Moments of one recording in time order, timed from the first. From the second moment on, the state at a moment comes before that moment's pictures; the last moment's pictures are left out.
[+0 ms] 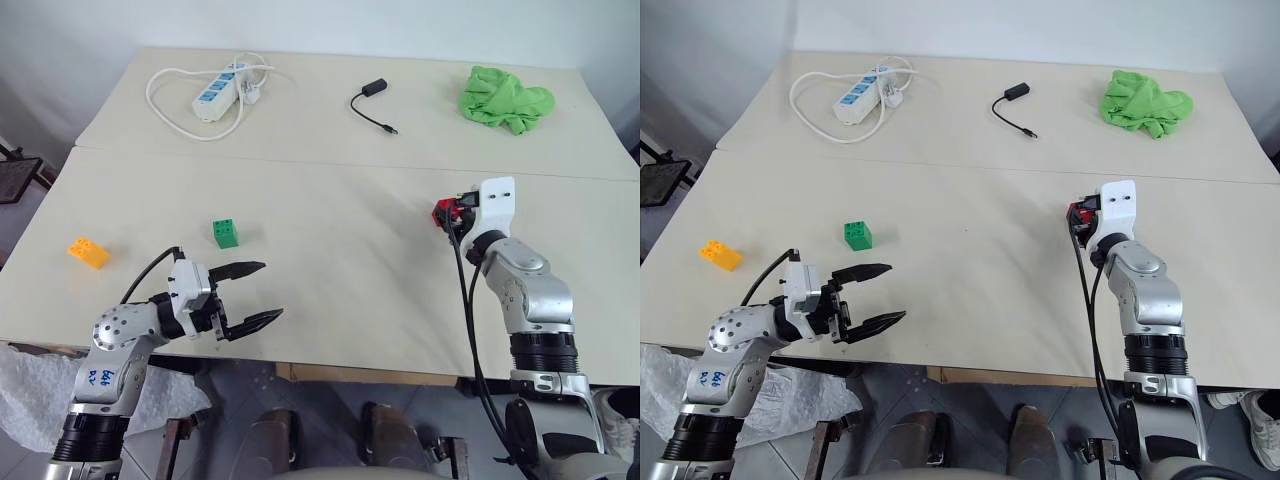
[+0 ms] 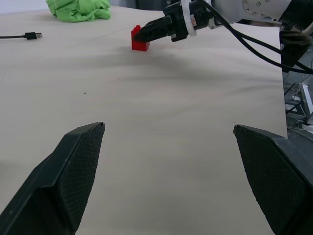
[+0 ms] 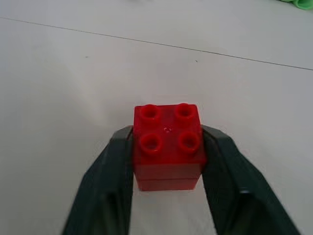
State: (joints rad) left arm -0.08 0.57 0.09 -0.12 -0.48 0.05 -1.03; right arm -0.53 -0.40 -0.16 0.15 0.24 0.55 0.26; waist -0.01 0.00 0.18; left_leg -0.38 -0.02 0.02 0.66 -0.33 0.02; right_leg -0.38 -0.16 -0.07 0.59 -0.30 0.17
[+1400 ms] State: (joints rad) left arm 0.27 0.51 0.41 -0.19 -0.48 -0.07 -0.84; right arm -0.72 -0.67 0.03 0.67 0.46 -0.21 1.54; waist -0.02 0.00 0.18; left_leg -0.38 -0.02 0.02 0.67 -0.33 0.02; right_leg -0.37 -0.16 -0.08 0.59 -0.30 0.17
